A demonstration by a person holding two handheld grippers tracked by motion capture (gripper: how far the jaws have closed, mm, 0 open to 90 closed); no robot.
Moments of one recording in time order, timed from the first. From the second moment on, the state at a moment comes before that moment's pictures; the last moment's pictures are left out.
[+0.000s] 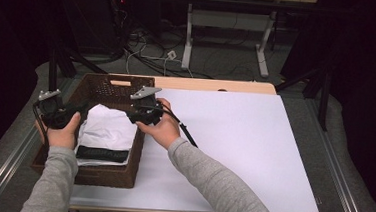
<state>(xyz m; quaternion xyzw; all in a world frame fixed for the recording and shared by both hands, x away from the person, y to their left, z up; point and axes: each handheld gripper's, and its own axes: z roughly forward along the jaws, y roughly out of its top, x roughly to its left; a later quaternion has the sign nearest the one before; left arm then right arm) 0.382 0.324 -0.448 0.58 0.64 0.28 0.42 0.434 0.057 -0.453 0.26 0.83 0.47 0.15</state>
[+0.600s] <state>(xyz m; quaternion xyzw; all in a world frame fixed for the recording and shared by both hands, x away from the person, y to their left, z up) 0.355 0.298 -0.431 0.63 0.61 0.21 0.44 0.413 0.027 -0.437 0.24 0.82 0.50 0.15</state>
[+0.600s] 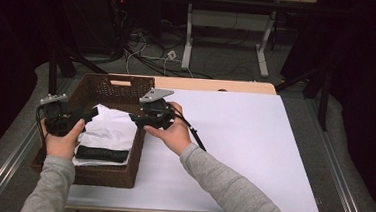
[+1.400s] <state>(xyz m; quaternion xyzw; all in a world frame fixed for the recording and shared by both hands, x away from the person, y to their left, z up) 0.333 0.250 -0.423 0.64 0.57 0.19 0.47 0.383 -0.056 -0.432 0.29 0.80 0.50 0.17</state>
